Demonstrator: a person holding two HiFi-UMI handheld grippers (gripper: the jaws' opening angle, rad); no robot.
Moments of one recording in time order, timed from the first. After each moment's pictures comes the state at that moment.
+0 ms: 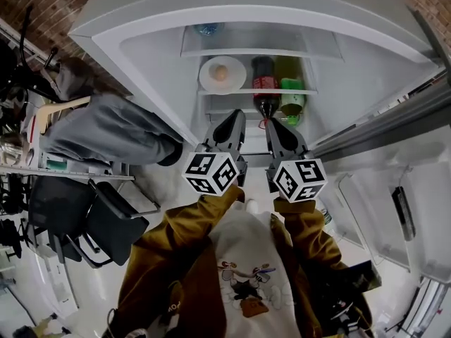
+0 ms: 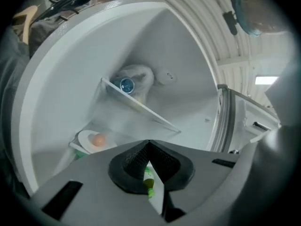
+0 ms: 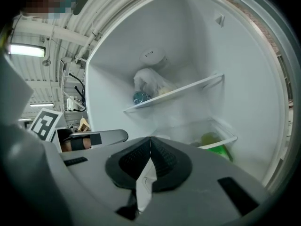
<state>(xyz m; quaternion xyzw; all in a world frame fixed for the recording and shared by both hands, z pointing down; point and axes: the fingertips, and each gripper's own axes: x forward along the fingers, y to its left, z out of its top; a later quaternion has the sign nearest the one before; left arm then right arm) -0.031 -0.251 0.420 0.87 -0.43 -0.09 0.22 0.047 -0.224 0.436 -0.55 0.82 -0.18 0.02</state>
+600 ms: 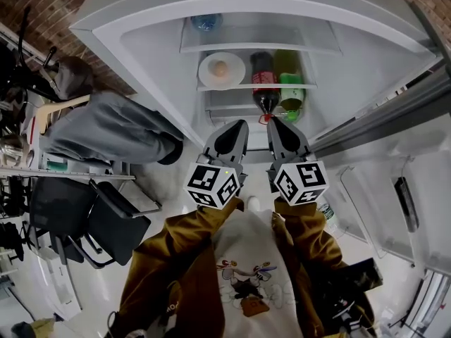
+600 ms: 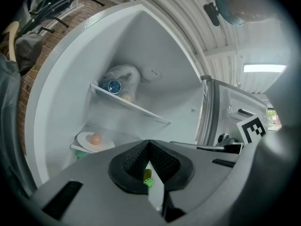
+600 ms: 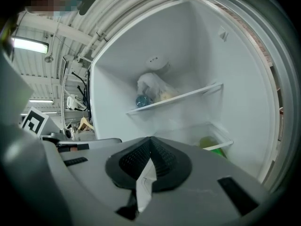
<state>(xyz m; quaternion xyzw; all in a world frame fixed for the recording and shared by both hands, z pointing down) -0.027 -0.210 0.418 0.90 -0.41 -0.04 0.17 0.044 -0.207 0.424 -0.56 0.82 -0.15 0.02</state>
